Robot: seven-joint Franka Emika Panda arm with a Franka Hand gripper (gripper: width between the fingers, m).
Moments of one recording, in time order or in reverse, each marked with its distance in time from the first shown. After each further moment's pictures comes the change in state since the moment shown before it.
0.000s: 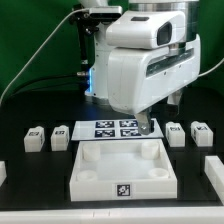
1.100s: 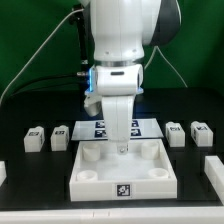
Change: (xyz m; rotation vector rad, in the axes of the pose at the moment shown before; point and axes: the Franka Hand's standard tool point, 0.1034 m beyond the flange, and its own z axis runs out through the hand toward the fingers) arm -0.102 -0.071 0.094 0.002 0.036 -0.506
